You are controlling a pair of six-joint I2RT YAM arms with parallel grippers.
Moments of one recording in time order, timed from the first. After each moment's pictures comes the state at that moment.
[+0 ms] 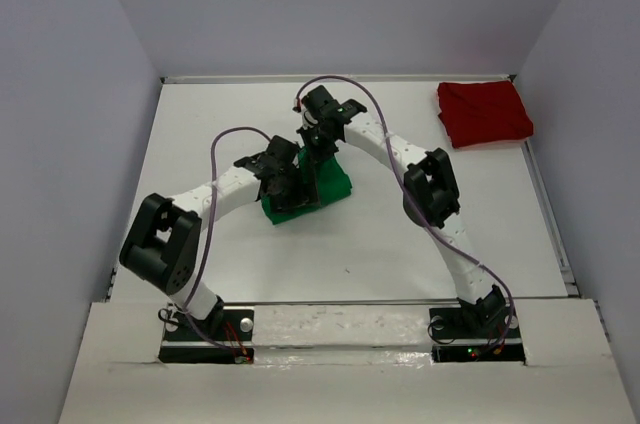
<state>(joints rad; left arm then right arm) -0.52 1.54 0.98 -0.48 0.17 -0.68 0.68 2.42 2.26 -0.89 -0.18 0.20</state>
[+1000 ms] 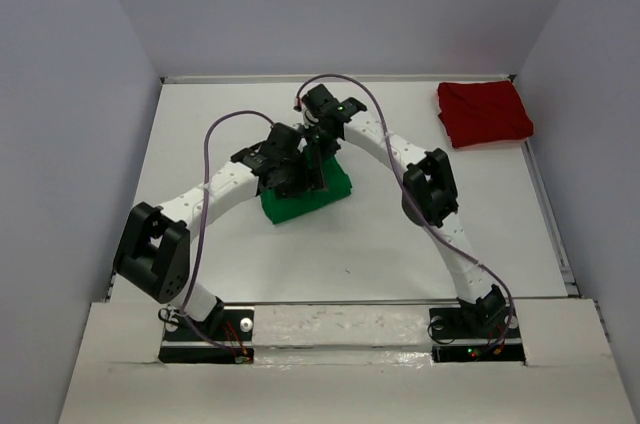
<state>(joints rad) -0.58 1.52 1.08 -0.49 0.12 -0.68 0.67 2.48 2.32 -0.92 -0.14 0.16</state>
